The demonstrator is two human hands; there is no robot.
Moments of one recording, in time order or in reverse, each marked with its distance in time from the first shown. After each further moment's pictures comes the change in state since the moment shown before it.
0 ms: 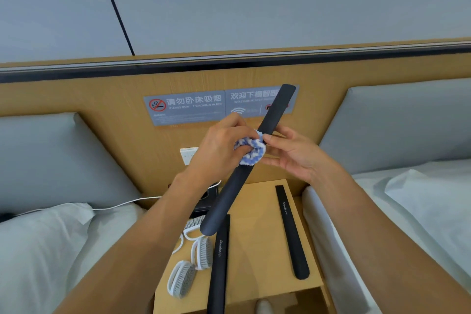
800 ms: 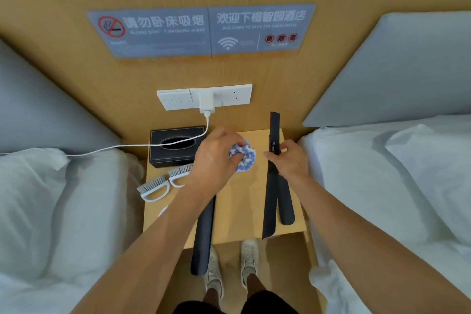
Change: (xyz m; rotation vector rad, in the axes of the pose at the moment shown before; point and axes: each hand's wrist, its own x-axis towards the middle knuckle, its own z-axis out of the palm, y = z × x) left_hand -0.077 -0.035 0.118 -0.119 -0.083 -0.377; right_hand 0.033 0.173 -0.112 -0.922 0.644 0.227
